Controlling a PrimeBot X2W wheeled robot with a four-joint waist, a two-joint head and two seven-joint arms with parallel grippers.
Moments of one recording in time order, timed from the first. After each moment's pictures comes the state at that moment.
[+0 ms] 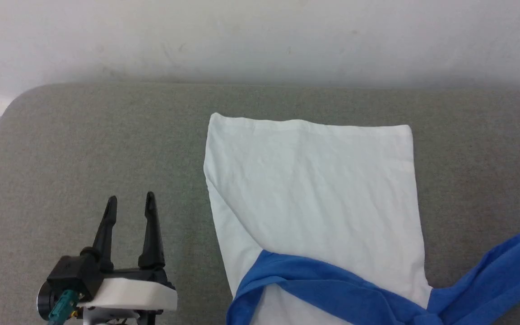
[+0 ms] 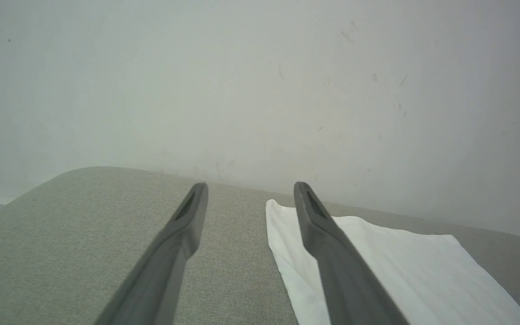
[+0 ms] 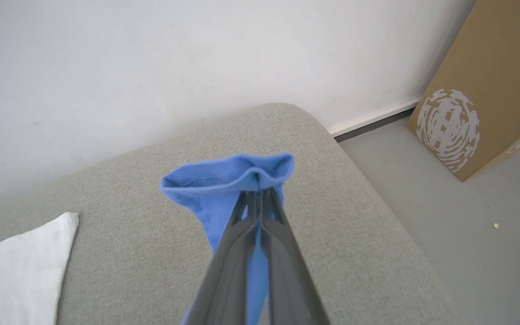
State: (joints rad) left arm 0.04 0.22 -0.20 -0.12 -0.39 0.22 -0.25; right arm -0.41 -0.48 -0.50 0.45 0.39 0.13 0.47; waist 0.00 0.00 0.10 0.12
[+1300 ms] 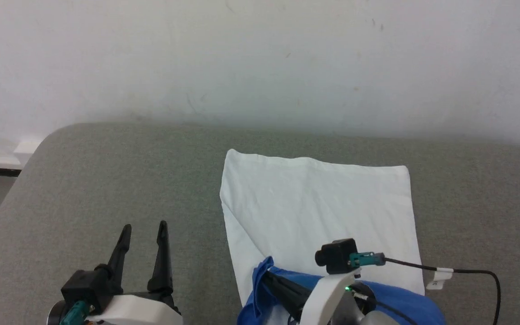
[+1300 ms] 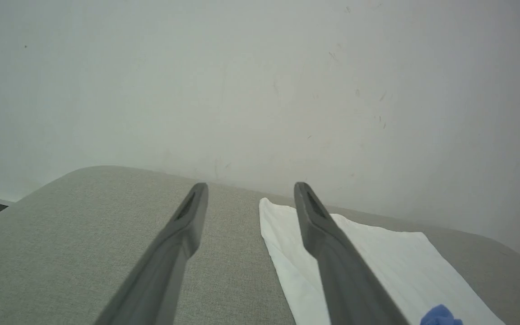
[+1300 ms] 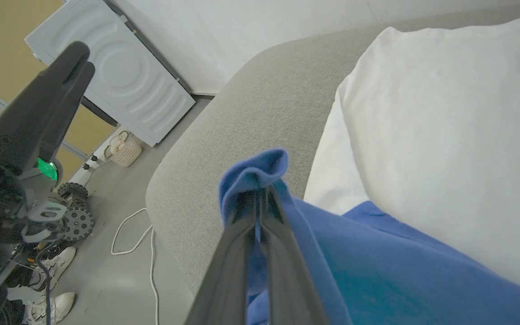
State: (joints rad) left arm 0.11 0.25 -0.24 -0.14 -0.43 0.23 -0.17; right arm -0.19 -0.05 0.63 0.36 0.79 0.13 0.12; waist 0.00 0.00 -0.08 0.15
